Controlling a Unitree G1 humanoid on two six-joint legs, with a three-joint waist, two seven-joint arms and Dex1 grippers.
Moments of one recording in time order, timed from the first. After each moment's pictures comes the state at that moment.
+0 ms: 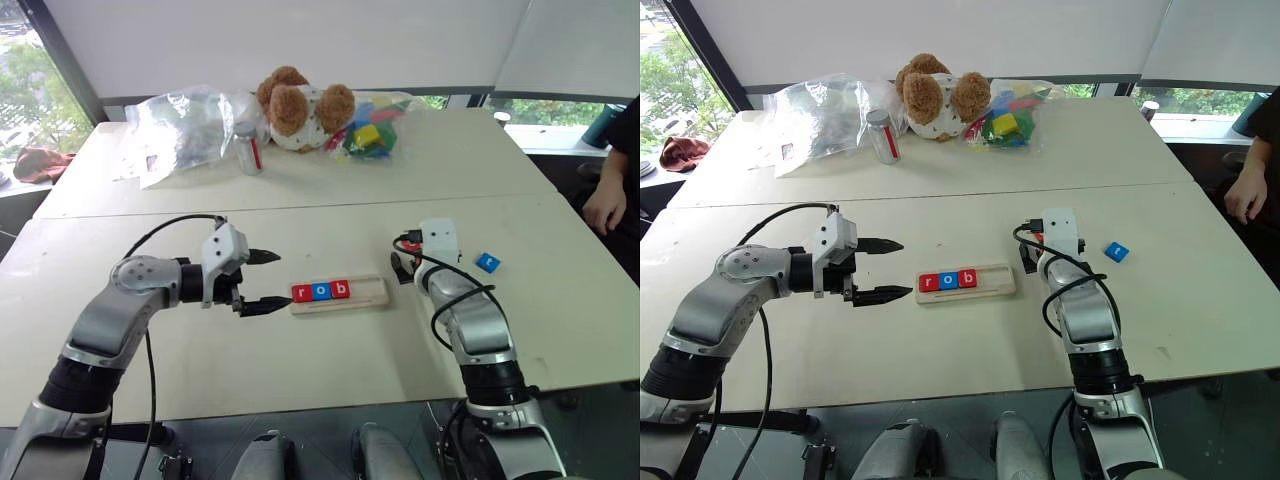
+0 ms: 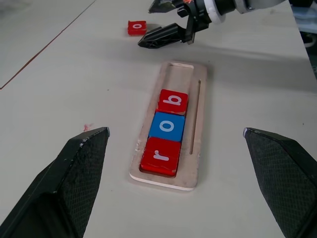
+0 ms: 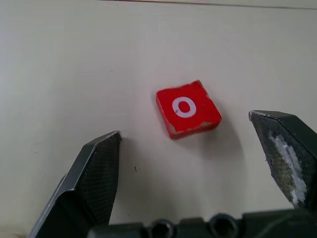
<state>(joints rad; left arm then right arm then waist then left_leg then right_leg) -0.40 0.71 -0.07 -0.18 -0.40 0.45 -1.08 -0.48 -0.26 -0.01 0.00 -0.03 0.78 0.11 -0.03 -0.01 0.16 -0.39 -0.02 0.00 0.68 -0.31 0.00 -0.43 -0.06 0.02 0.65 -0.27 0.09</state>
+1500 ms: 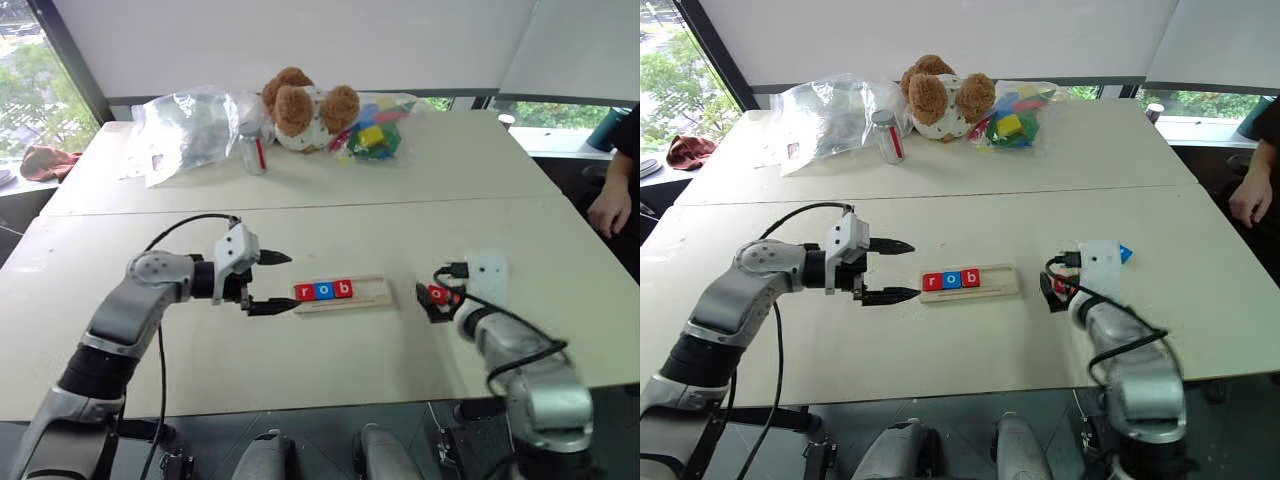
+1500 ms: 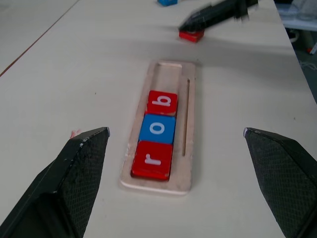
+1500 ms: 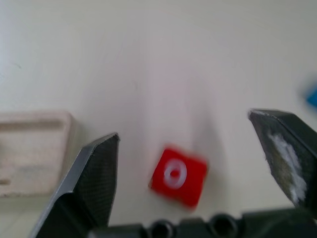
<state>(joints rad) -0.47 0.71 -0.12 -0.09 -0.38 0.40 -1.17 -0.16 -0.46 -0.15 -0.60 0.11 0.99 0.35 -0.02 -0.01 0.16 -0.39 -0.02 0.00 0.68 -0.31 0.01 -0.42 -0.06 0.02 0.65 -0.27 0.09</state>
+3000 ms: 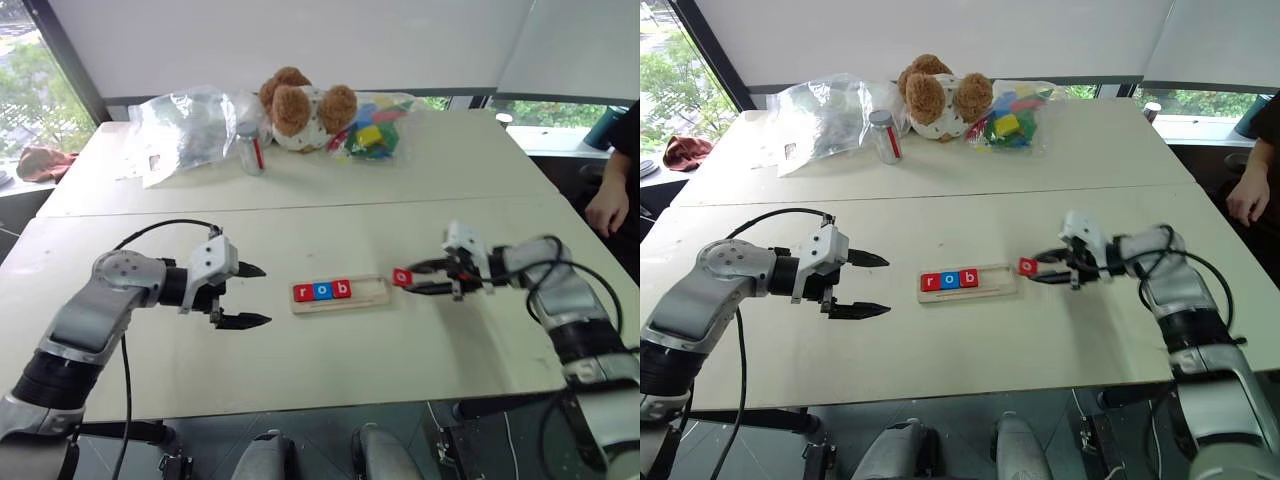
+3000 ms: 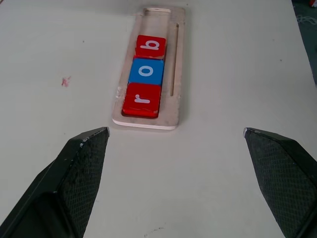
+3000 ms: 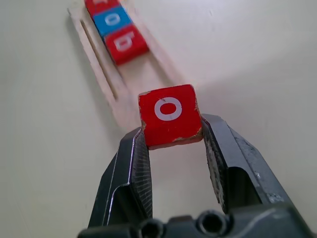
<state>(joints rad) -0.42 0.84 -0.11 -0.14 -0.34 0.43 -1.24 -0.70 -0.71 0.17 0.45 0.11 0.06 1.38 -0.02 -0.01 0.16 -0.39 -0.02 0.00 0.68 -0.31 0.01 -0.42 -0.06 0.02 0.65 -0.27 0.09</state>
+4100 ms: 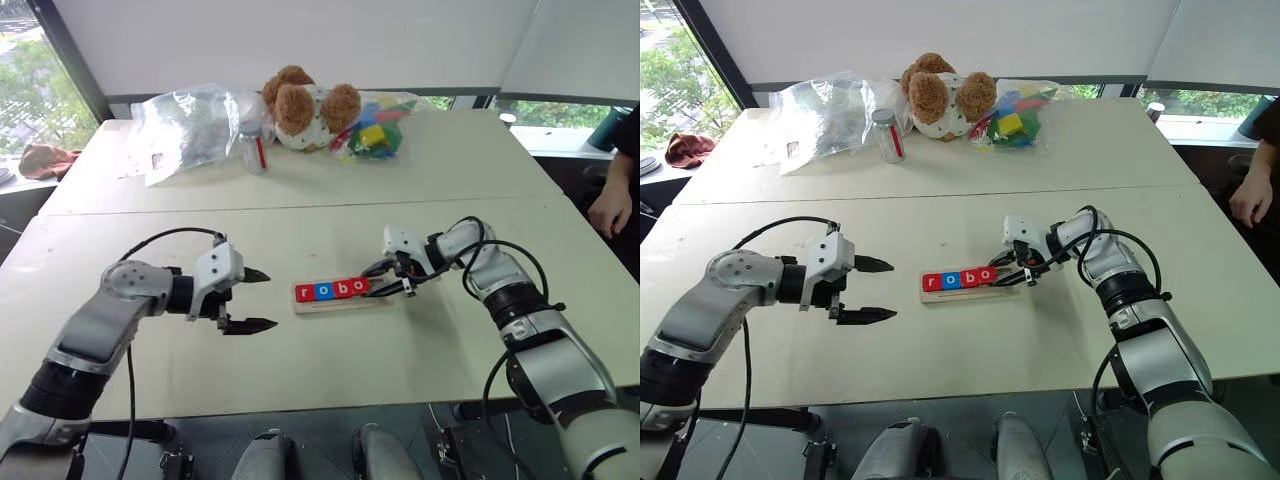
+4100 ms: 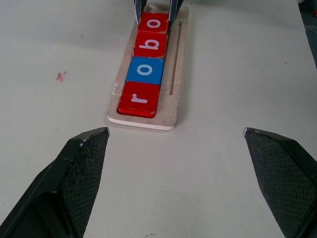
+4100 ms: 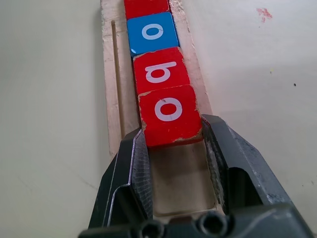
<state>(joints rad) -0.37 0.80 -0.11 -0.17 -0.34 0.43 -1.19 -0.88 -0.53 0.31 0.75 -0.04 -0.15 1.45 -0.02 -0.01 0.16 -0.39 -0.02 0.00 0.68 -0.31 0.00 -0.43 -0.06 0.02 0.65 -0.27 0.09</state>
